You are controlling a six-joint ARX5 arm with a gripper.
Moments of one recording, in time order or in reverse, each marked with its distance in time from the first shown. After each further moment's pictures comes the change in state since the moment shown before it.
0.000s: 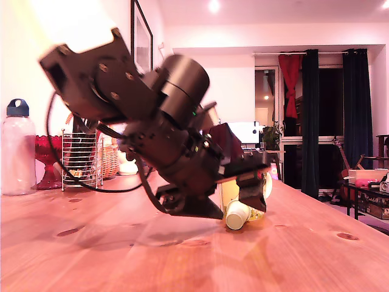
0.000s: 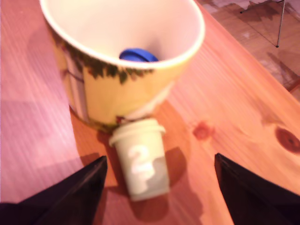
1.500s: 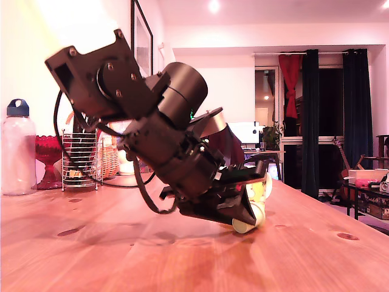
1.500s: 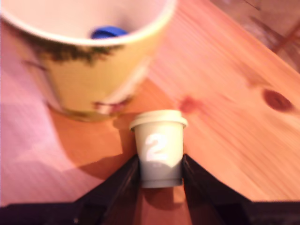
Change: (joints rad) arm 0.023 -0.020 0.023 -0.152 0.160 0.201
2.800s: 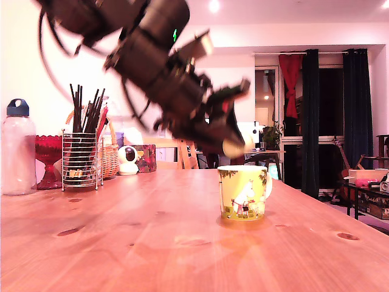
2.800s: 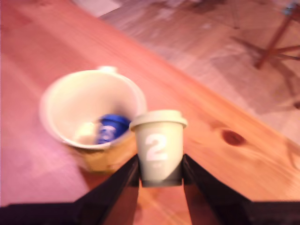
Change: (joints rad) arm 0.040 -0.215 0.113 -0.189 -0.020 0.063
